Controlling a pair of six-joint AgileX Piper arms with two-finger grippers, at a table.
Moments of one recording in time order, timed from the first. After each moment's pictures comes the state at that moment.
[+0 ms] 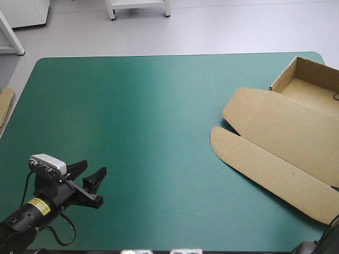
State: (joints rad) left arm -0.40 0.49 -0.56 -0.18 0.56 0.04; right arm -0.59 2.03 -1.94 -0.02 1.24 0.07
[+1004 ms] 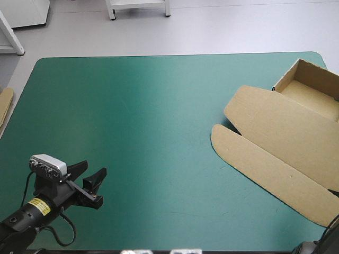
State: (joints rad) left arm -0.40 0.49 -0.56 -0.18 0.57 0.04; right arm -0.59 2.03 -1.94 -0.06 1.24 0.08
